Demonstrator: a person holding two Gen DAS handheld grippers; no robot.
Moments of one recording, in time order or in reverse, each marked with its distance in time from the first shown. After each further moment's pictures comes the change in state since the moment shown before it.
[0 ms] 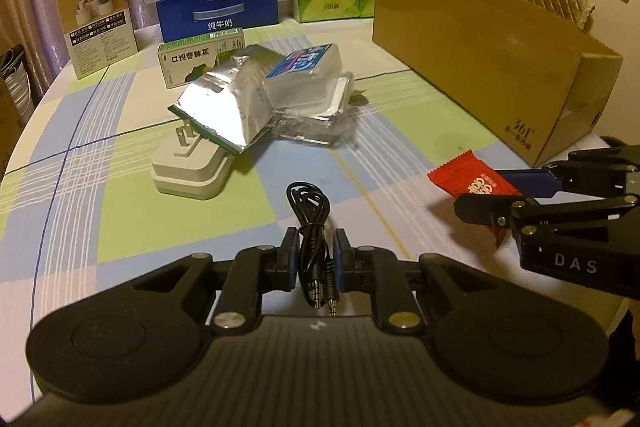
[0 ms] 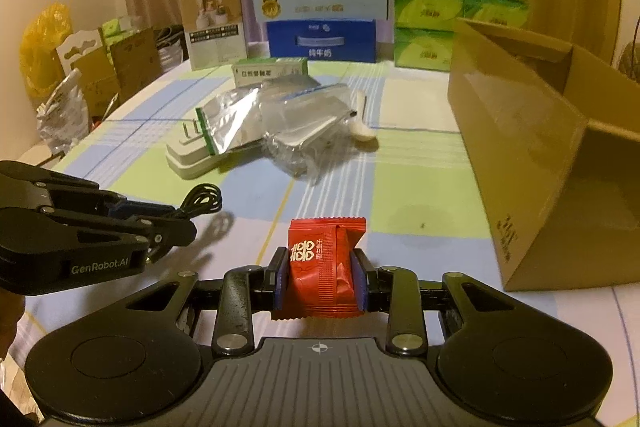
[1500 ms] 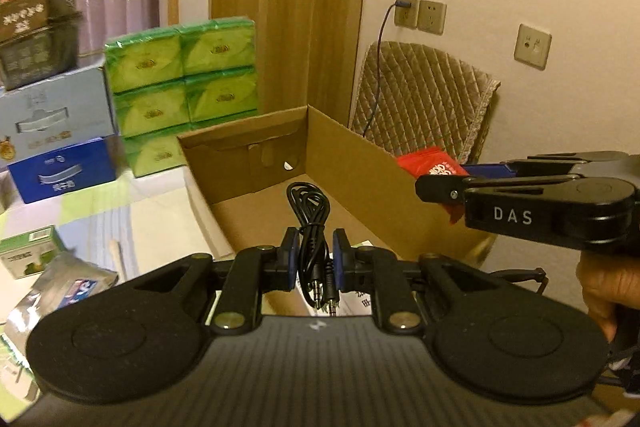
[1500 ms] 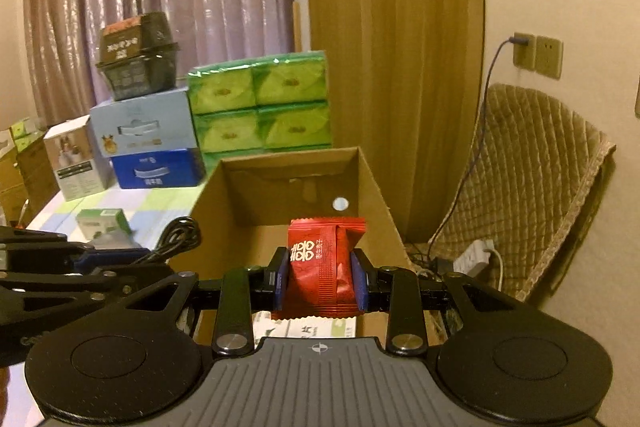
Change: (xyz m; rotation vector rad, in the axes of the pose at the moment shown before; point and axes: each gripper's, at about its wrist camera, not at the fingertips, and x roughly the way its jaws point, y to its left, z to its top) left arm 0.020 -0.201 0.176 0.096 -0.193 -0.206; right arm -0.111 -0.220 0.103 0.146 -0.175 -0.218
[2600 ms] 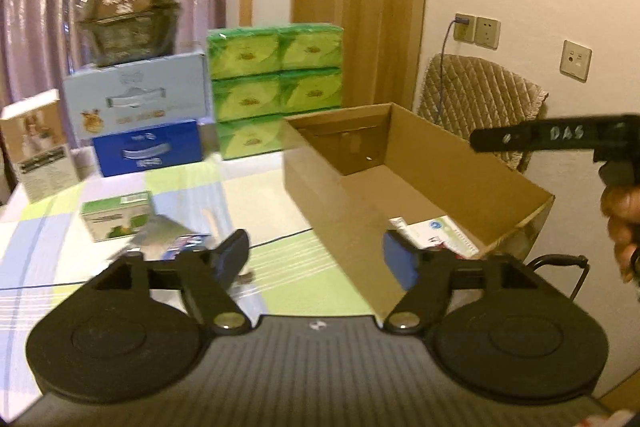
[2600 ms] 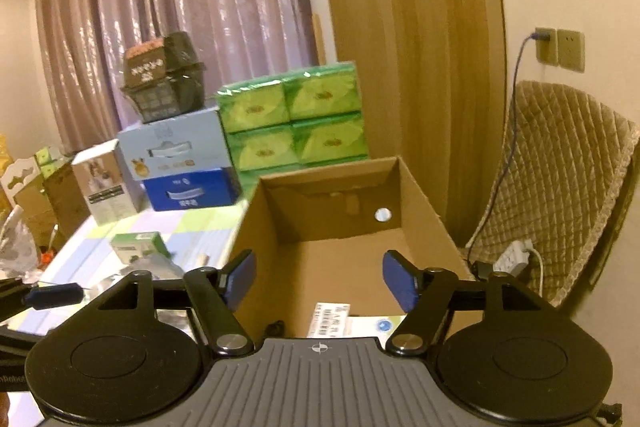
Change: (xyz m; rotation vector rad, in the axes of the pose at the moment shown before) left arm -0.084 0.072 -0.055 -0.053 -0.065 0.159; right arm -0.005 0.026 0.008 0.053 -0.044 0.098
